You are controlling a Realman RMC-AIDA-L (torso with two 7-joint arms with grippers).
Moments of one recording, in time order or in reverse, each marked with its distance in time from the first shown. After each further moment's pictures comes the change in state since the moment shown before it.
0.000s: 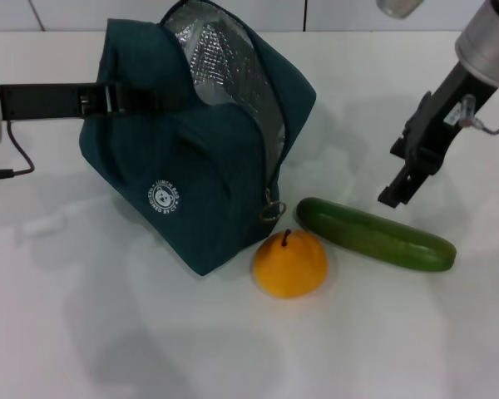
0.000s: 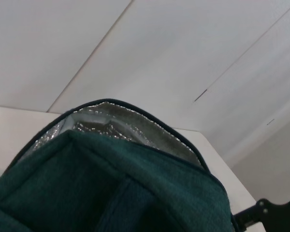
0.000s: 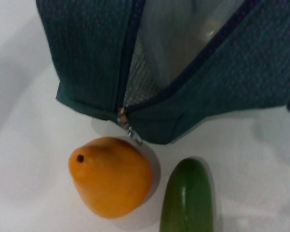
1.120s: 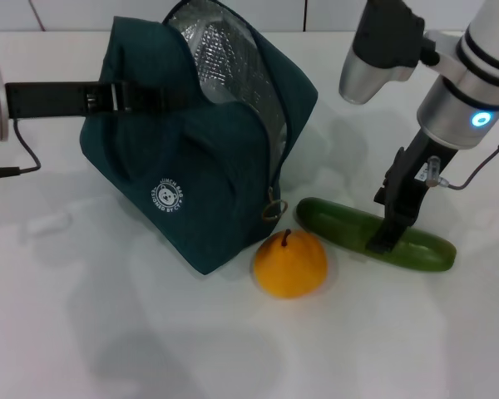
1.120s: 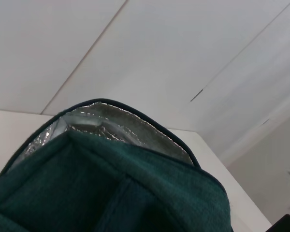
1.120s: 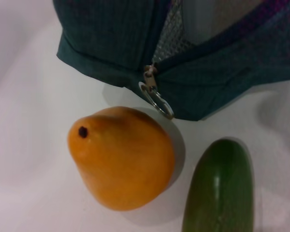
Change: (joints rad) left arm -0.014 -0.001 0.000 -0.019 -0.002 -0.003 0.015; right arm -0.007 0.001 -0.250 0.208 0.122 0.211 0.002
